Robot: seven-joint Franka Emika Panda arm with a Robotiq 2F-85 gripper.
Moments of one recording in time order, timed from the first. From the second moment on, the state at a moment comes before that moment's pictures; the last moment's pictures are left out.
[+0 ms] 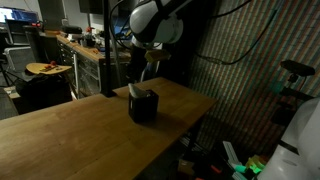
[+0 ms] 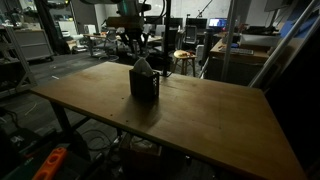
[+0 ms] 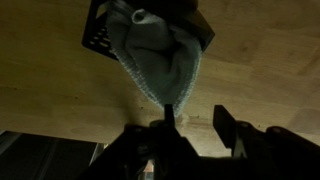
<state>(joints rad) 0.00 0.04 0.02 -2.19 0.02 2.52 -0.22</state>
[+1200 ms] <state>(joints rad) 0.01 0.08 0.03 -2.17 0.00 2.51 -0.20</state>
